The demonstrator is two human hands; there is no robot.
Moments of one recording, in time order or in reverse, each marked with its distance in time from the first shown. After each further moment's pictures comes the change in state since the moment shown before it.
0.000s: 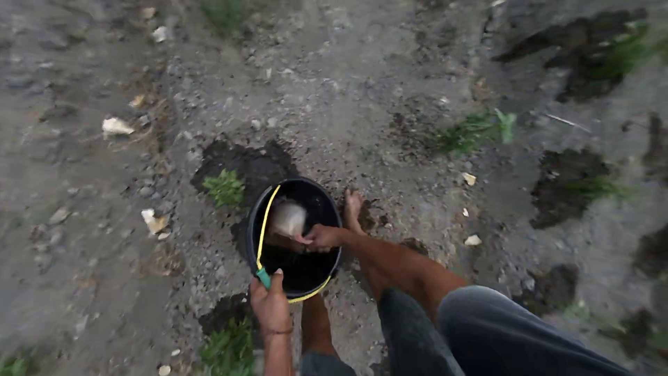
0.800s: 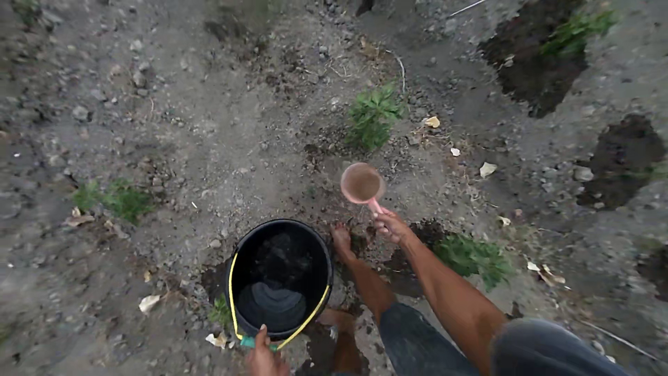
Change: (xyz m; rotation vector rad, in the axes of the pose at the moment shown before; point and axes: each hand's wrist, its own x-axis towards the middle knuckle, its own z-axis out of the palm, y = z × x) left_hand -0.053 0.096 0.173 0.189 0.022 0.082; right_hand -0.235 0.260 -0.131 1.775 0.940 -0.442
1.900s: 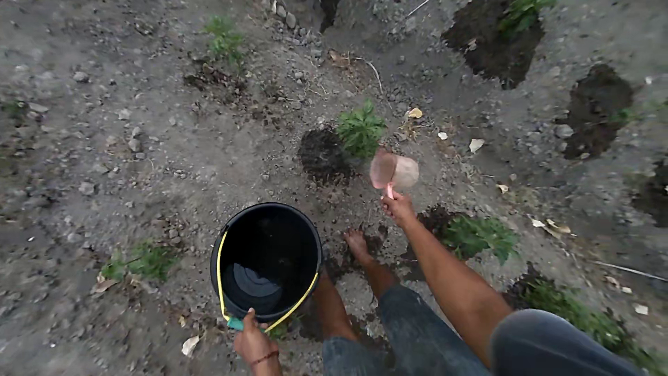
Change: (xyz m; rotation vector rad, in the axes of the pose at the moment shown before) left_hand 0.038 0.186 0.058 0.165 -0.047 0.297; right_hand 0.021 -0.072 0.057 -0.160 0.599 -0.073
